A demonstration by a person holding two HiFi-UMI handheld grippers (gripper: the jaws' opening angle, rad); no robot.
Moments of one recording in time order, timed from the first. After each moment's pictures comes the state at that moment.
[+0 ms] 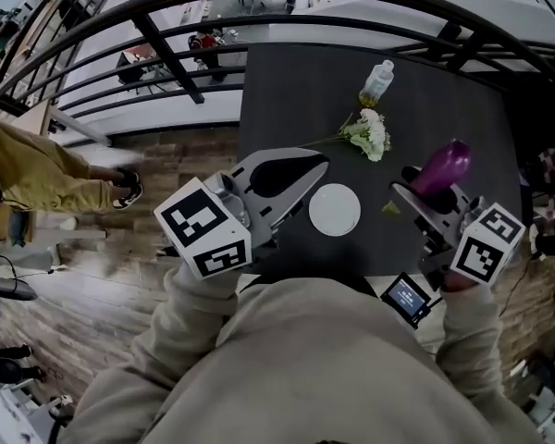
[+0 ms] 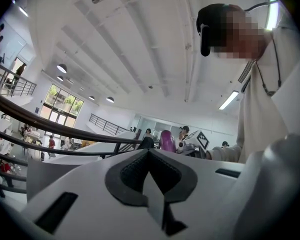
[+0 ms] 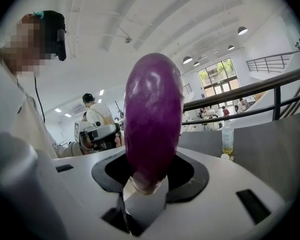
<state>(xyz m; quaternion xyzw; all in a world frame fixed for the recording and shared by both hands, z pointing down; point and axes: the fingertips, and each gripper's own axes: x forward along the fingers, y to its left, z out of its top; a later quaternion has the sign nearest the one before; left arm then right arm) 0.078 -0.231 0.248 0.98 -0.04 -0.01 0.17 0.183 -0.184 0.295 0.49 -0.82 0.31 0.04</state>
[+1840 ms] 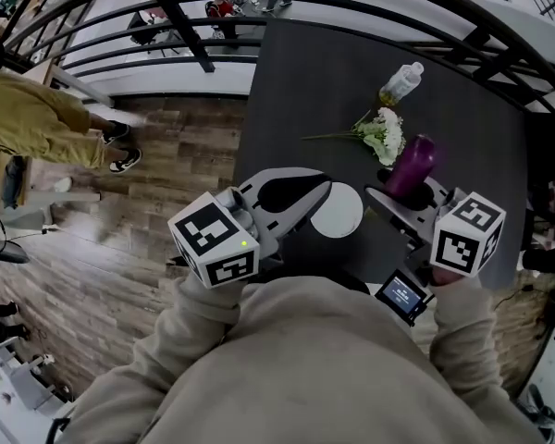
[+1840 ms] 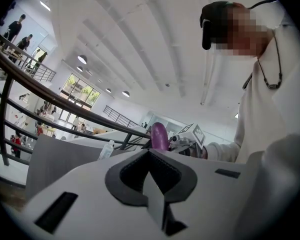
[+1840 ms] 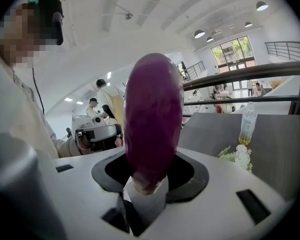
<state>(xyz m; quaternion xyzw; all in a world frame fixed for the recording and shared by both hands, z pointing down) 0.075 -0.249 0.322 0.96 -0.10 0.01 0.26 0.147 -0.236 0.364 0.38 -0.84 0.36 0.13</state>
